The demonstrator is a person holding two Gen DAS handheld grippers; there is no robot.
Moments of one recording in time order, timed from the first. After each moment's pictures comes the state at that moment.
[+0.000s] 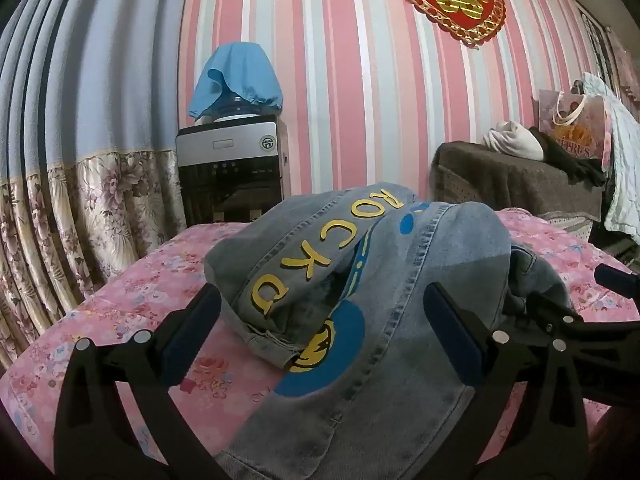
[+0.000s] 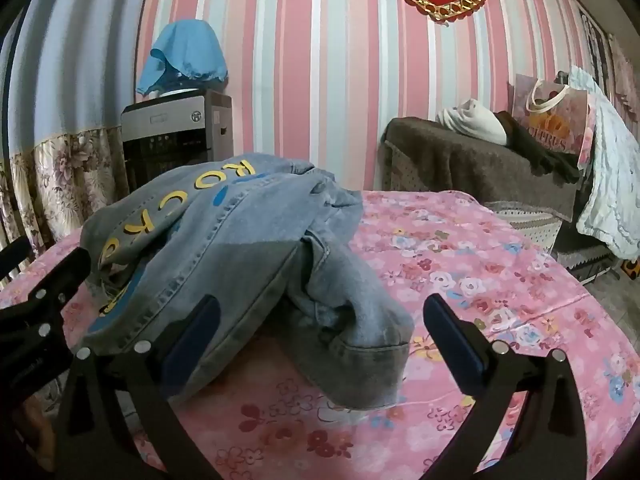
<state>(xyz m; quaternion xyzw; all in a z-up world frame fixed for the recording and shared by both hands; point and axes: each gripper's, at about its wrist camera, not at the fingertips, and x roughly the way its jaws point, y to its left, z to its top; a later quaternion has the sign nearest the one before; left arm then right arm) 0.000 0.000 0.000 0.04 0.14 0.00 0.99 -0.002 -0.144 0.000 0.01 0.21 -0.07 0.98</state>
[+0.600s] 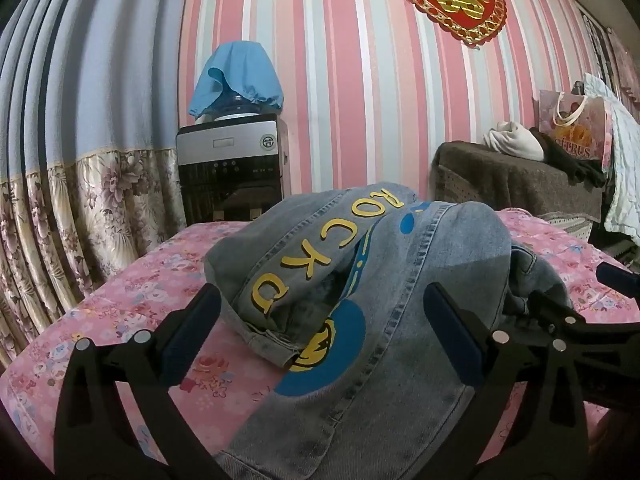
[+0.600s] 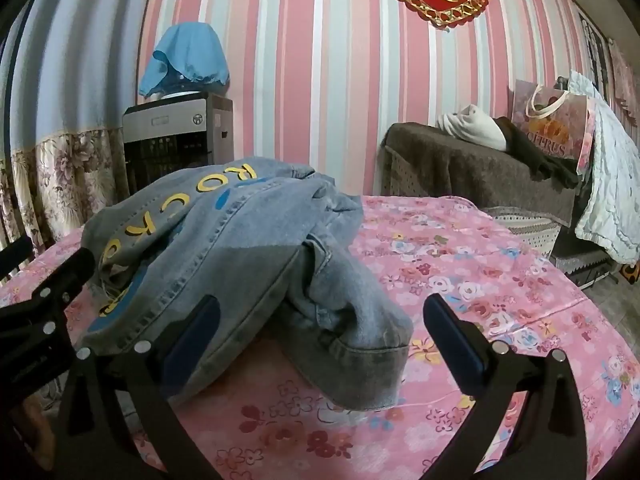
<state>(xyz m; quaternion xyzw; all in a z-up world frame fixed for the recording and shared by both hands) 0.000 0.000 0.000 0.03 0.14 0.00 0.99 -0.003 -0.141 -0.006 0.01 0.21 -0.07 0.98</state>
